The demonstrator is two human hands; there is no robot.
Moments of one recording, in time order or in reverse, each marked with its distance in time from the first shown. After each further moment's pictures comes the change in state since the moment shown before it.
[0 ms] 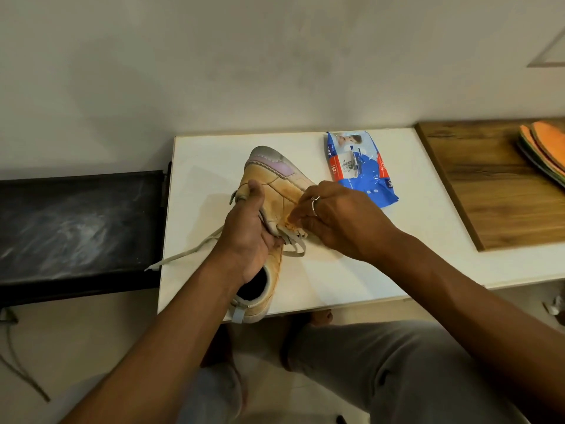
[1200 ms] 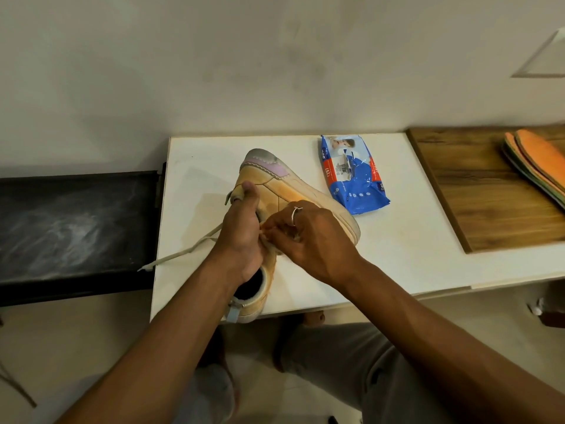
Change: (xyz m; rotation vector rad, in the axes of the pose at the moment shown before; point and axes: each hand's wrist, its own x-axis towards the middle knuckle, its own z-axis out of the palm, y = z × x) left_hand 0.000 -0.002 0.006 0.008 0.026 0.024; right_hand -0.001 -0.044 0.025 0.305 0.139 0.207
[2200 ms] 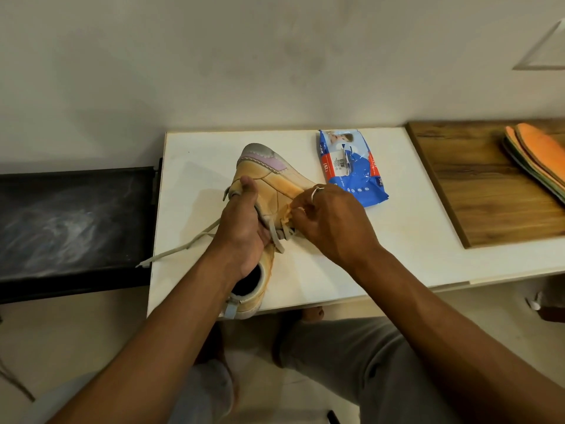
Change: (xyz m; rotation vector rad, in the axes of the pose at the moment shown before) left_hand 0.003 -0.002 0.000 0.033 -0.009 0.003; right_hand 0.003 0.016 -0.018 -0.209 0.088 0.166
